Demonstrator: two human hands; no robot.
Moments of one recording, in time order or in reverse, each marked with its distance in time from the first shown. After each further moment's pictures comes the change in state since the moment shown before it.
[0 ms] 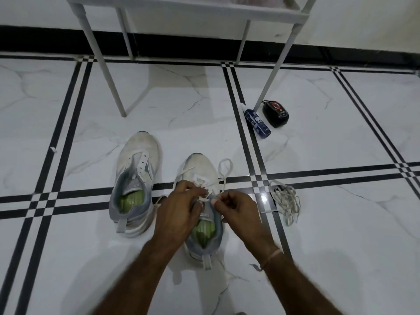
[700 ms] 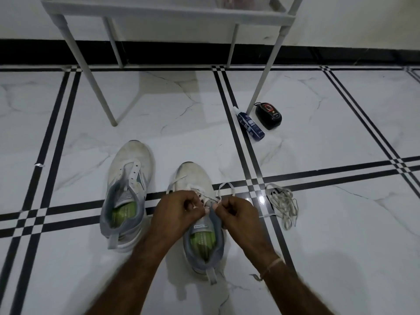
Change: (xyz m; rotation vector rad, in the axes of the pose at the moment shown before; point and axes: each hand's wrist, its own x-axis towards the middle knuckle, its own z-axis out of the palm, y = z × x) left_hand 0.027 -0.001 0.000 -0.144 -0.114 -0.156; right_hand 0.001 0.005 -0.004 -0.018 0.086 0.013
